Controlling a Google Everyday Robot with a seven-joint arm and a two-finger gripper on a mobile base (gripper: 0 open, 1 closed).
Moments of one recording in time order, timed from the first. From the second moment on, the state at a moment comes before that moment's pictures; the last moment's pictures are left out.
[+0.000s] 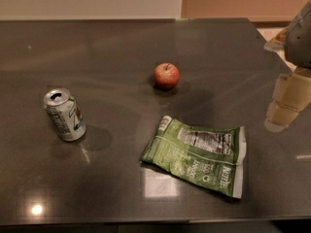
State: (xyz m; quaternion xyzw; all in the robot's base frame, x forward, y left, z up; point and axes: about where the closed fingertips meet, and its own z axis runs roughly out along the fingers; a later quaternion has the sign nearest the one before) arm 0.438 -0.217 0.976 -0.60 0.78 -0.03 0.16
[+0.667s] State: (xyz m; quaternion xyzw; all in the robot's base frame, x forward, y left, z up) arm 0.459 -0.207 0.971 -0.60 0.78 -0.03 0.17
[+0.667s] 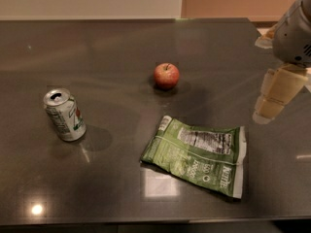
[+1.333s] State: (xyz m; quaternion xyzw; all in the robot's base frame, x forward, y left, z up) arm 0.508 -0.188 0.956 -0.60 0.77 0.01 0.20
